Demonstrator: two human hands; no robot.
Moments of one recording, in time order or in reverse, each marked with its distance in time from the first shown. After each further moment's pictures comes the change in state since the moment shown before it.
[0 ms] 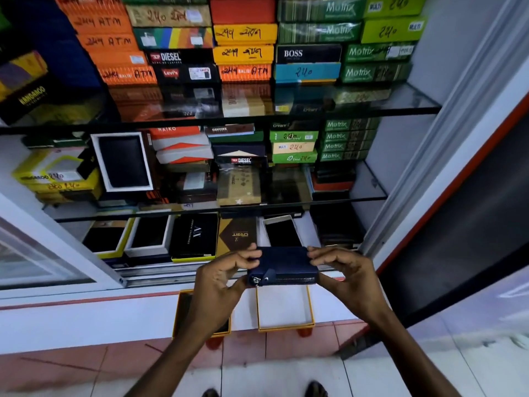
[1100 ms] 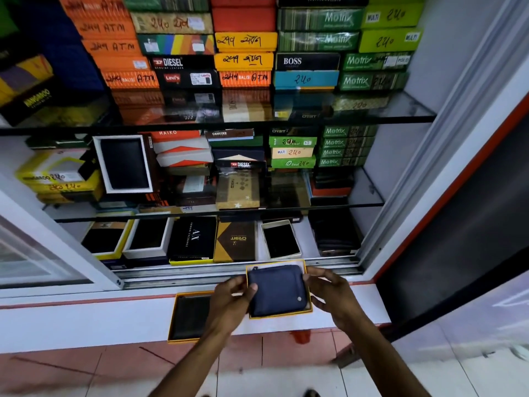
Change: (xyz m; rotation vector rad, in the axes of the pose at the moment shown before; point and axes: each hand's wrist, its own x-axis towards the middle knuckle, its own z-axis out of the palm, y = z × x) left_hand -0.008 -0.076 0.029 0.115 0.143 -0.626; right_hand -0.006 0.040 0.024 0.417 0.118 0.822
